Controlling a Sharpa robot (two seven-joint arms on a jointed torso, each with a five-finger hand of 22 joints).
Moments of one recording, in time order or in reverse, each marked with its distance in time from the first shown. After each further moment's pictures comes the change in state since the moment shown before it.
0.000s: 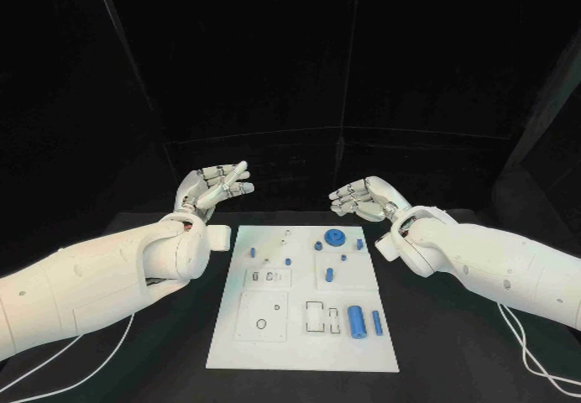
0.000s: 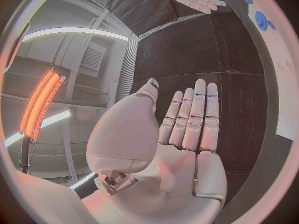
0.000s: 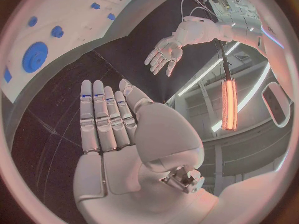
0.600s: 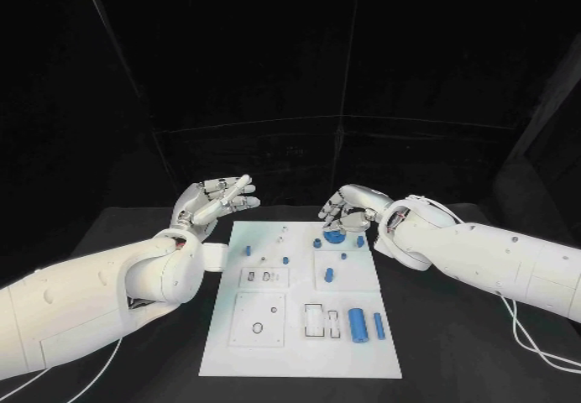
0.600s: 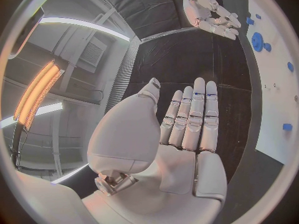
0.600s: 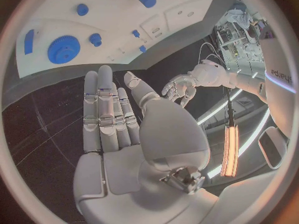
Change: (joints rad) left arm -0.002 -0.077 0.000 0.163 -0.009 0.047 -0.005; left_hand 0.016 0.016 -0.007 -0.029 0.000 0.031 -0.011 0.006 -0.002 0.049 -0.014 0.004 0.002 0.035 -0.014 0.000 0.021 0.000 0.042 -0.015 0.000 -0.012; right arm 0.067 0.012 0.002 0.045 -0.578 0.087 -0.250; right_hand -0.047 -0.102 0.039 0.002 0.043 0.112 -0.039 -0.046 0.000 0.139 -0.056 -0.051 0.006 0.345 -0.098 0.158 0.134 0.000 0.125 -0.095 0.405 0.235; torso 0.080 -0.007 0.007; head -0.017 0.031
